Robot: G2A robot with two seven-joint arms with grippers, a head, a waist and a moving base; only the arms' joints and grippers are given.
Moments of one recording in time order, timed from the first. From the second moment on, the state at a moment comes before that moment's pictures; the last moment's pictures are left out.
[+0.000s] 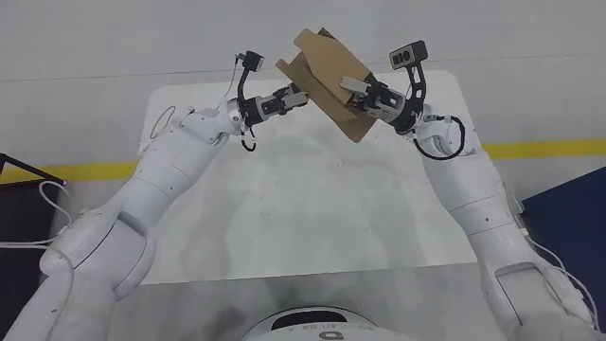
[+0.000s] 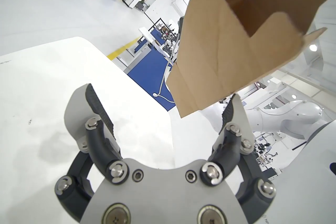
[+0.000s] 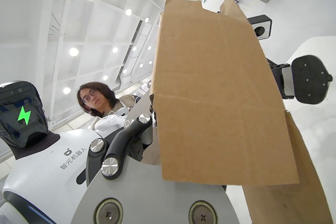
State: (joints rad) left arm 0.58 -1.28 -0.55 -0.71 -0.51 -1.00 -0.70; right arm -0.99 -1.22 1.18 -1.26 0.73 -0.53 1.05
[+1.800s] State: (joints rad) left arm 0.58 -1.31 -0.77 -0.79 -0.57 -0.99 -0.84; right arm -1.01 -1.34 1.22 -1.03 1.42 -0.28 1.53
